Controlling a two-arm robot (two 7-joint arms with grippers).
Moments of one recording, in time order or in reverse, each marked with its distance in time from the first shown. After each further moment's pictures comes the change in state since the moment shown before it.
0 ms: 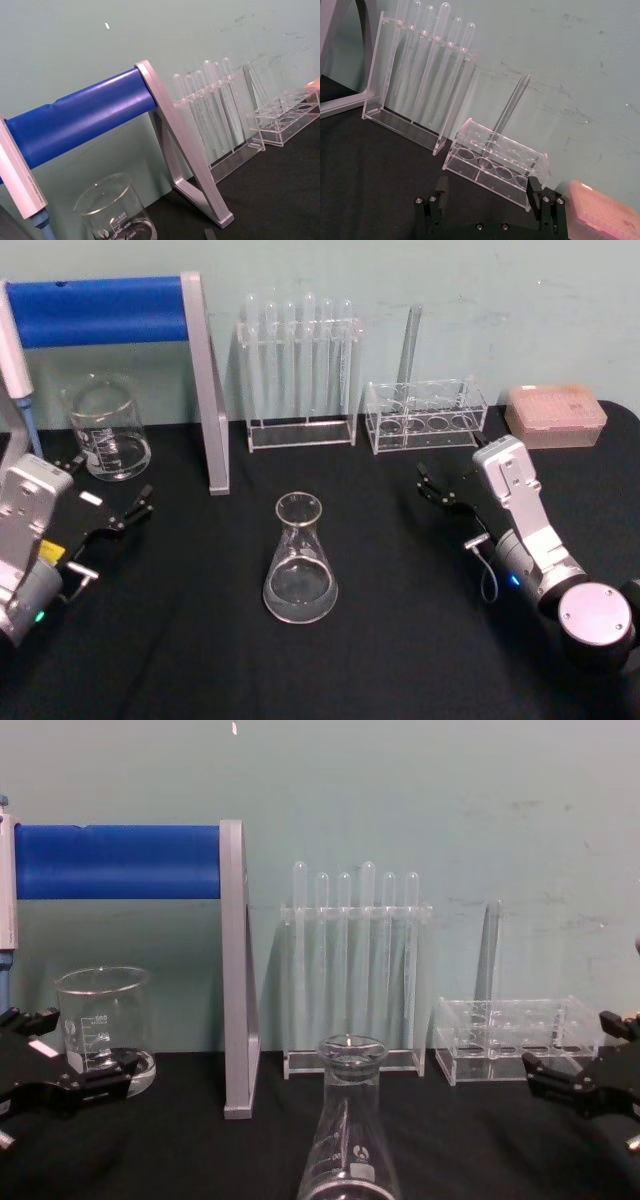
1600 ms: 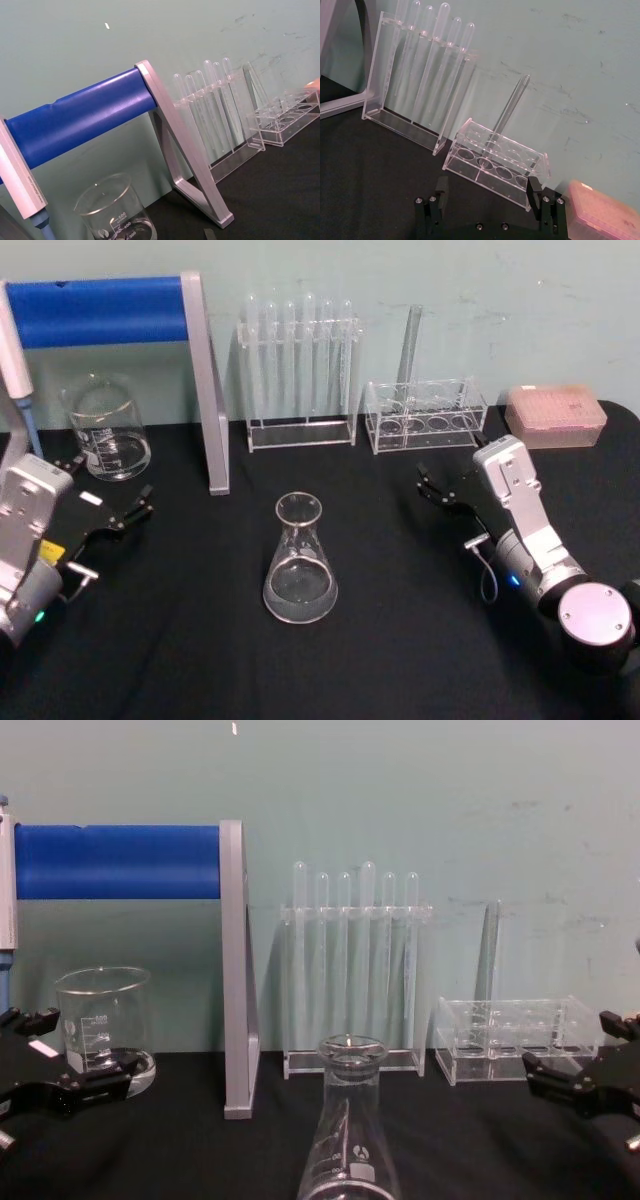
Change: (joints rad) left arm 0.000 0.000 0.000 0.000 0.000 0.000 0.000; right arm 0.000 0.000 0.000 0.000 0.002 0.000 -0.001
